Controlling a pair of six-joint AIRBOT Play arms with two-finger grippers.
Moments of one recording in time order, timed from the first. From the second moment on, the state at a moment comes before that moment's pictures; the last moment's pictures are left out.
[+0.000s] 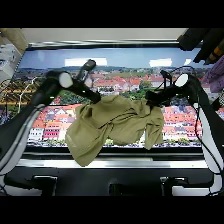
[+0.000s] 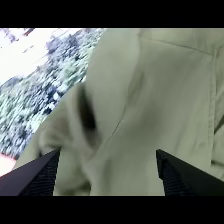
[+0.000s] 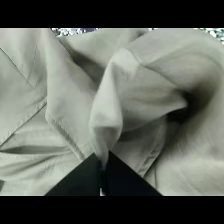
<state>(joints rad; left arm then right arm) -0.44 -1.67 1.64 1.36 -1.07 -1.29 0.03 -1.57 1.39 -1.14 1.21 1.55</state>
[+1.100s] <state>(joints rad) -0.46 -1.96 2.09 1.31 -1.12 -1.30 0.03 -1.54 1.49 -1.18 1.16 1.56</state>
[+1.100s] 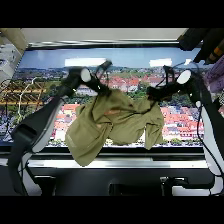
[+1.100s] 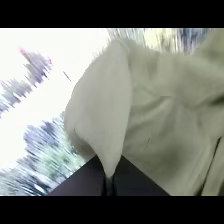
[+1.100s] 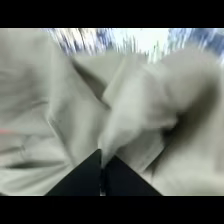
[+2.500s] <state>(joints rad) -0.46 -1.37 1.26 1.47 -0.73 -1.91 0.09 -1.50 1.62 -1.19 1.31 1.49</state>
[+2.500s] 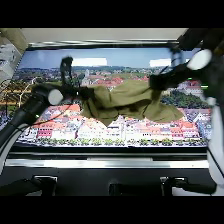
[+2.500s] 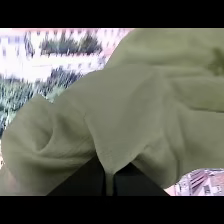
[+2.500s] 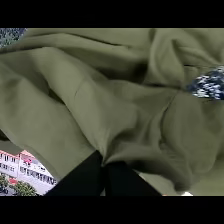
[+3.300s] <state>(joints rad) -0.38 -1.50 1.15 1.35 -0.57 -1.96 0.04 -1.69 1.70 -1.21 1.22 1.40</state>
